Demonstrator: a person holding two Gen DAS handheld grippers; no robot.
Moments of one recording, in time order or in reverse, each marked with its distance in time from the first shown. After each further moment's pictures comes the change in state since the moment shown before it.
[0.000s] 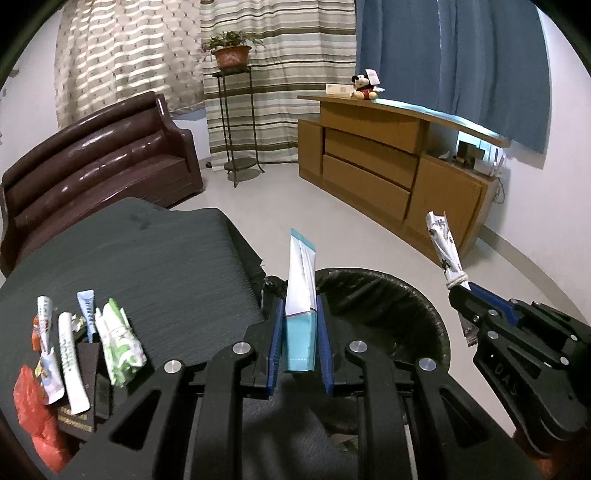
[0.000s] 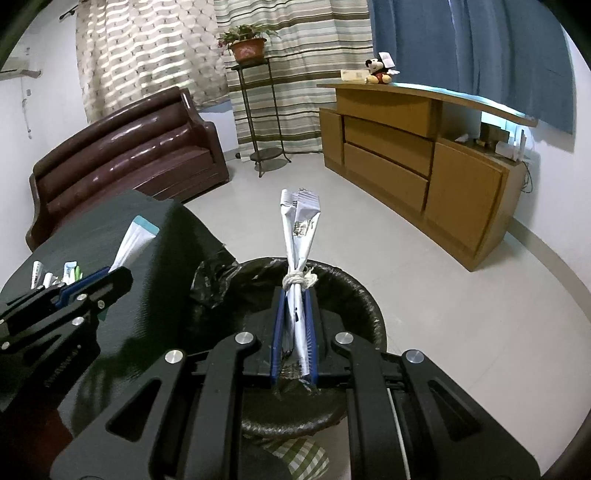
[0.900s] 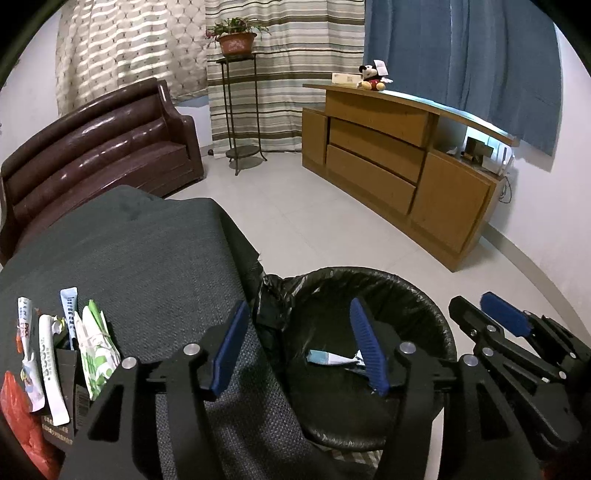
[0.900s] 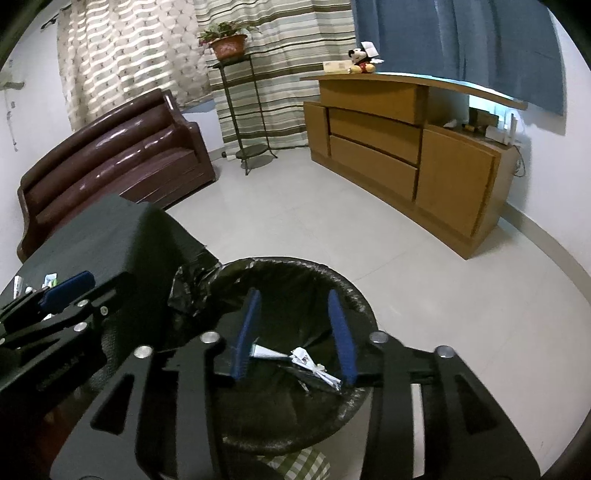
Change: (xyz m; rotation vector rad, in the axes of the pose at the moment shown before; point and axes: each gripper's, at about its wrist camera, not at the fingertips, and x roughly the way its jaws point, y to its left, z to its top) left arm 0.016 -0.002 0.008 -0.036 0.046 0.004; right arm 0.019 -0.014 -0.002 0.071 0.019 -0.038
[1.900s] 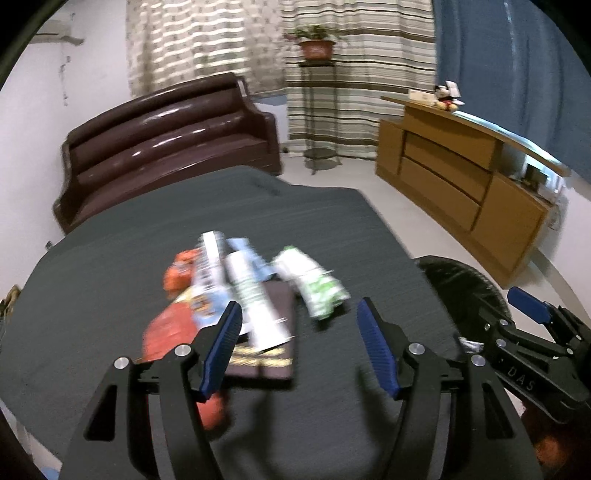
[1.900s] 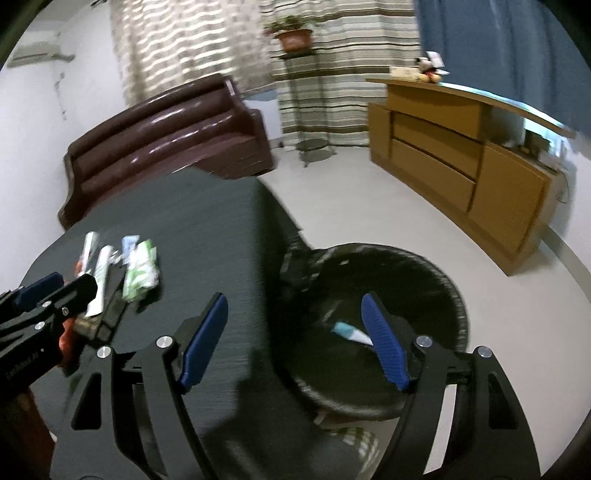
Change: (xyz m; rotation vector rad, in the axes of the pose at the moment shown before) left arm -0.089 0.116 -0.046 -0.139 -0.015 0.237; right arm -0.039 0.119 -0.027 -0.160 0.034 0.196
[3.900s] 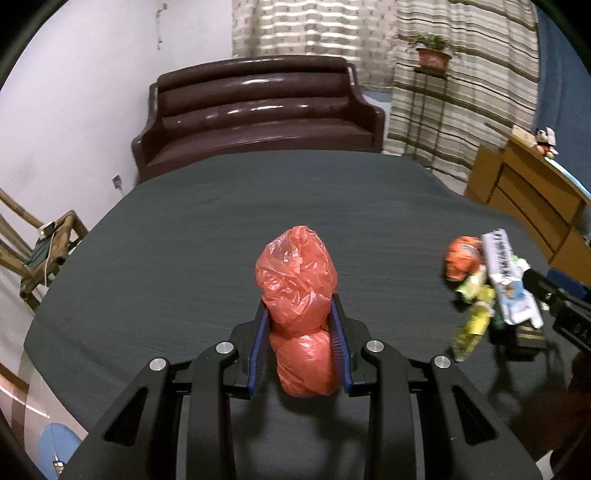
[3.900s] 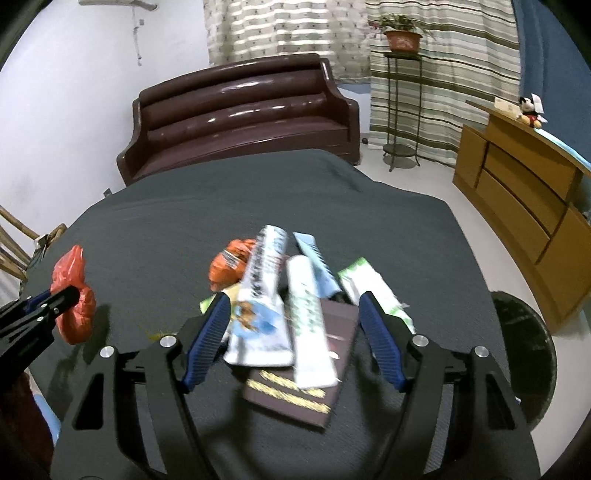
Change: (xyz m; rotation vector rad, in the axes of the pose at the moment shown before) left arm -0.002 0.227 -0.041 -0.247 0.045 0.209; right arm 0.033 0.194 0.025 -0.241 0.051 0.168
